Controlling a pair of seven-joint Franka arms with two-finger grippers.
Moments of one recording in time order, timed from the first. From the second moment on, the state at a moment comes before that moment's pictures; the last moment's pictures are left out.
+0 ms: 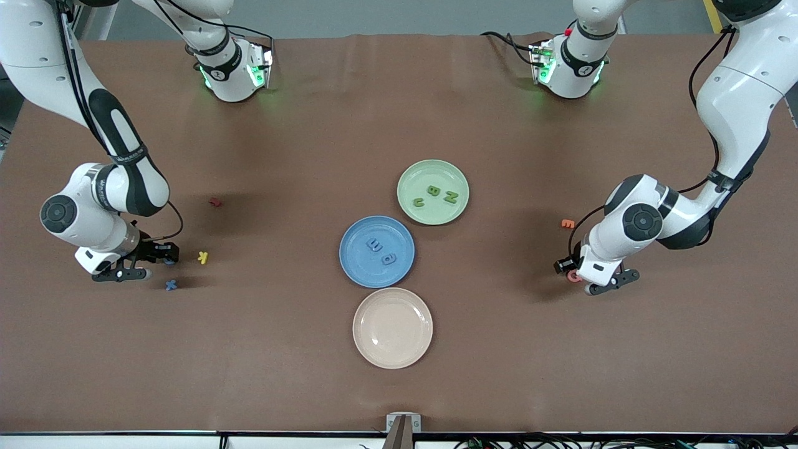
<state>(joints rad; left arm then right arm) 0.63 0.81 -0.83 -1.92 0.83 2.34 -0.99 -0.20 0.52 0.01 -2.05 -0.06 2.55 -0.21</state>
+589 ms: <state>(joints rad) 0.63 0.80 -0.84 -1.92 0.83 2.34 -0.99 -0.20 0.52 0.01 -2.05 -0.06 2.55 -0.21</state>
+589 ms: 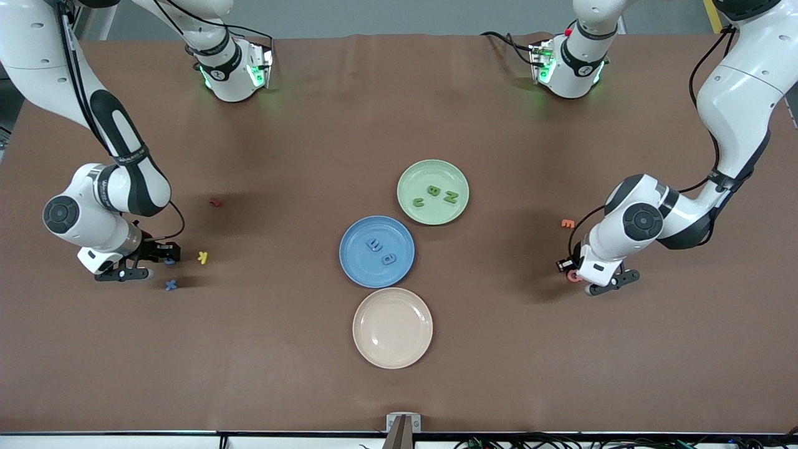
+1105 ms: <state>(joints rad) 0.61 0.80 -0.96 -1.95 0.83 2.27 -1.17 -0.20 0.52 0.02 -2.05 -0.06 2.55 -0.21</state>
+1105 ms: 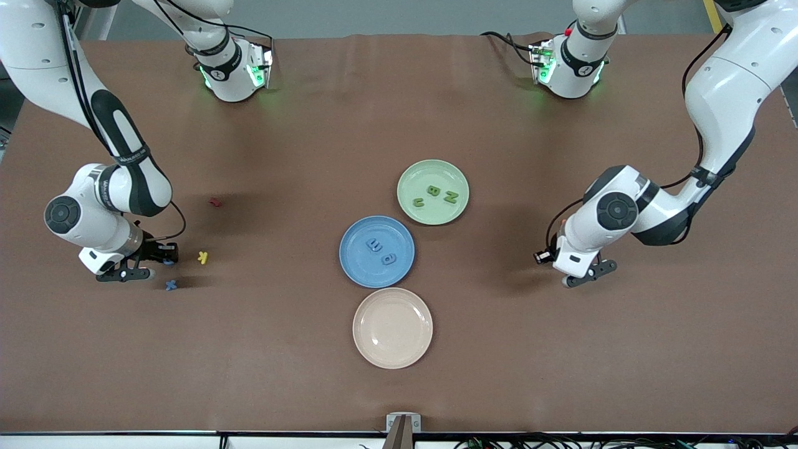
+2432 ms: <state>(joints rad) 0.15 0.80 -1.01 -1.97 0.83 2.27 -1.95 0.41 0.47 0.03 -1.67 -0.01 2.02 0.75</state>
